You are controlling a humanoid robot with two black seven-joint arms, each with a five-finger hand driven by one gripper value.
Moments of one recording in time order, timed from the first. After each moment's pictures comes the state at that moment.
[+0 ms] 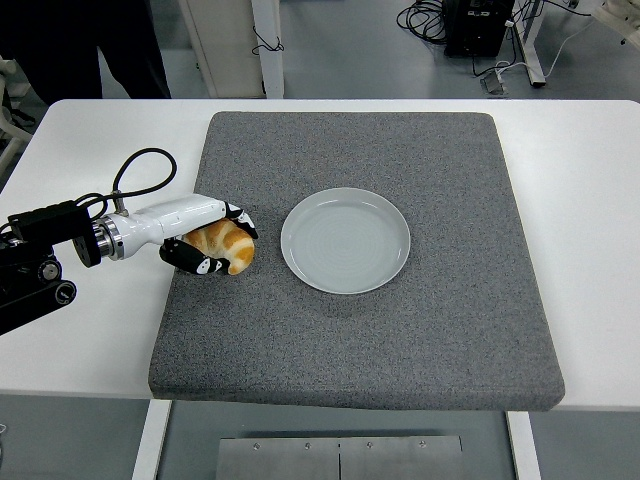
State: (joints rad) left arm -0.97 0.69 -0.08 -1.23 1.37 0.13 -0.34; right arm -0.11 0.00 0.02 0.13 -0.10 0.03 0.41
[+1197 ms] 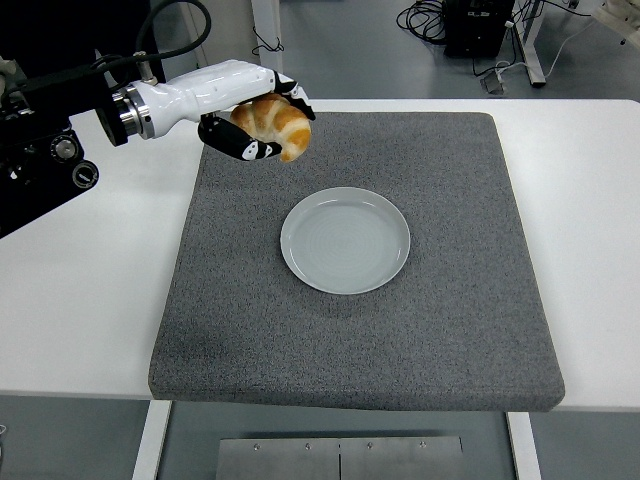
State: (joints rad) left arm -1.24 0.56 -0.19 -1.23 1.35 0.01 -0.33; right arm -0.11 0.00 0.02 0.13 -0.10 0.03 0.41
